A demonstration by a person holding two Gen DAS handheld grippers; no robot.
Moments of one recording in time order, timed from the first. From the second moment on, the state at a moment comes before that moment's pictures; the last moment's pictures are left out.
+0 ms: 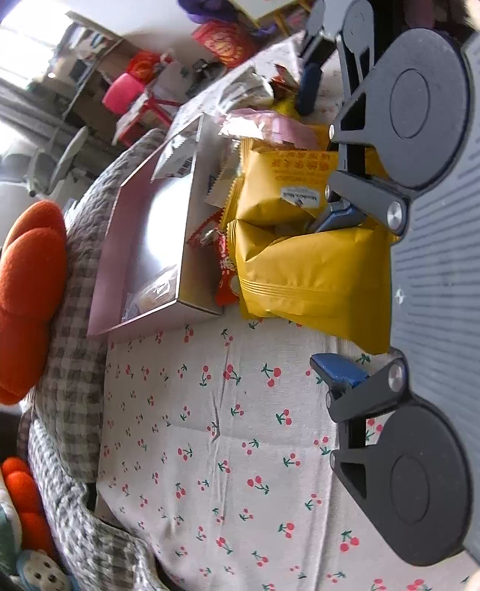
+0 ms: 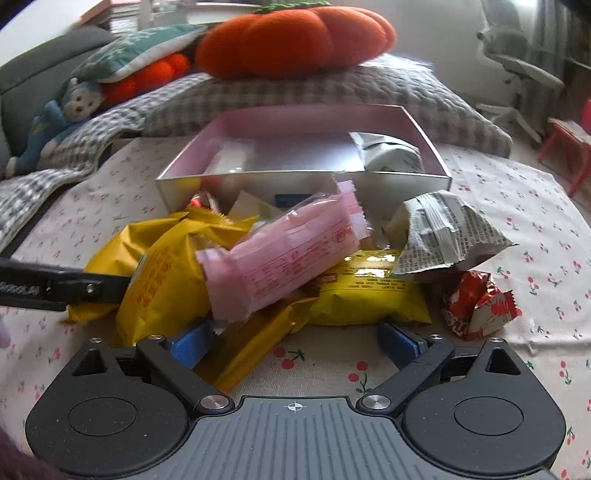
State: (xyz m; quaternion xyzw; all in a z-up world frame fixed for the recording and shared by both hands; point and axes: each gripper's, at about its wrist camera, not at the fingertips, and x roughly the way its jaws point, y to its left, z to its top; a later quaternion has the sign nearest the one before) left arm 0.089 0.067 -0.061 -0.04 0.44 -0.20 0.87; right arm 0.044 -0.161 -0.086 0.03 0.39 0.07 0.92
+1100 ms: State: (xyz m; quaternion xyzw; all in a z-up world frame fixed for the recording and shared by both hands) left arm 0.092 0.054 -0.064 0.06 0.42 -0.21 0.88; right arm 0.017 -0.180 -0.081 -0.01 0.39 0.13 0.91
